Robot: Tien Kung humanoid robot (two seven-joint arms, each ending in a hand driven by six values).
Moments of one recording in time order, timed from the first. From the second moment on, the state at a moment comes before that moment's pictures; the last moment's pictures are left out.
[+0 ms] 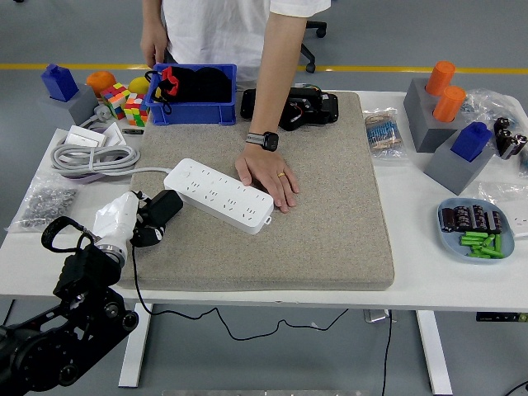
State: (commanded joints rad) left arm -0.28 0.25 -0.82 -1.29 1.91 0.43 0.65; right arm 0.13 -0.25 1.32 0.21 -1.12 -0.05 -0.10
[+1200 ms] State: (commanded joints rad) left arm -0.32 0.27 -0.92 -1.32 1.22 0.37 0.47; right arm 0.13 -0.25 1.31 0.21 -1.12 -0.05 -0.10
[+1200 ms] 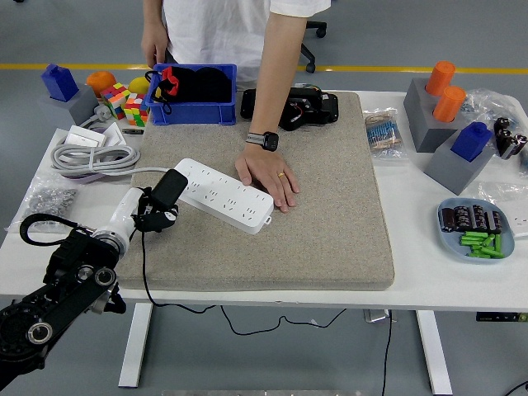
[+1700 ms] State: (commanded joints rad) left arm -0.39 0.28 -0.91 -1.25 0.90 0.26 0.42; right arm 0.13 -0.26 1.31 0.21 -1.11 -0.05 -0.10
